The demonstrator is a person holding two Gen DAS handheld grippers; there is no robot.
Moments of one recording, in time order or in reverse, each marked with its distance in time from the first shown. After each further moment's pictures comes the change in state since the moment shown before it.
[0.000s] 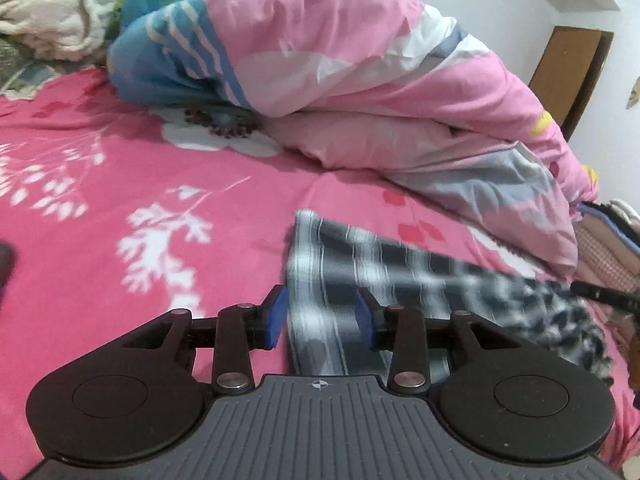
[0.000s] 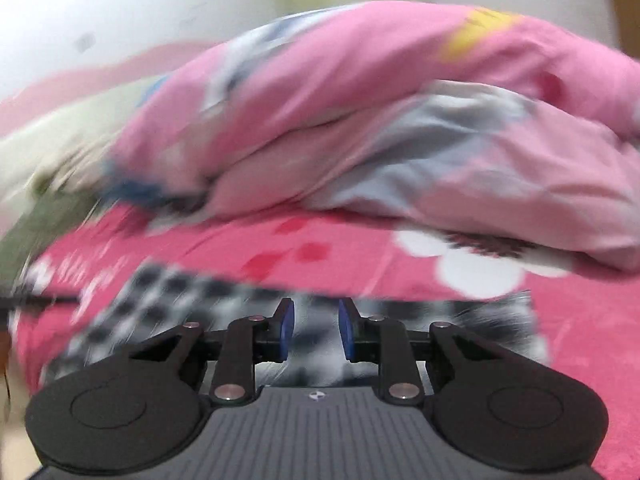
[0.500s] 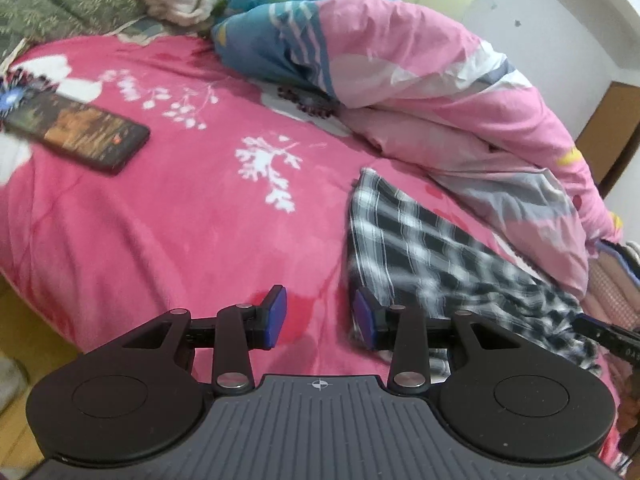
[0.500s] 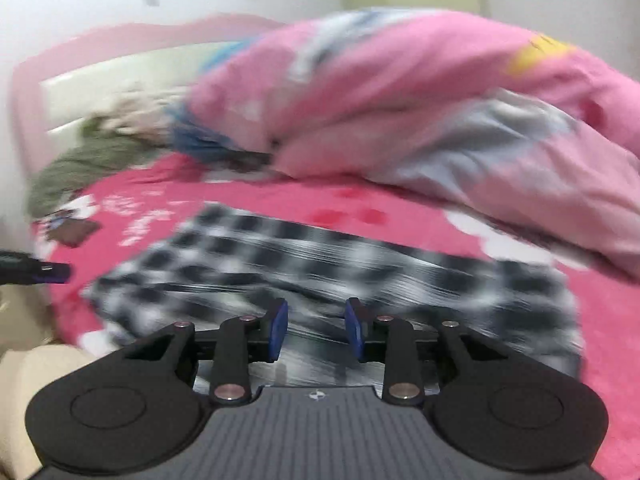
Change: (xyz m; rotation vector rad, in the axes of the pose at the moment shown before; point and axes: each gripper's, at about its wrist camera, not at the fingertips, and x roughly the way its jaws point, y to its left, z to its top) left arm -0.072 0.013 -0.068 -0.216 -0.038 0.099; right arm -0.033 0.064 -0.037 -0.128 0.008 0.062
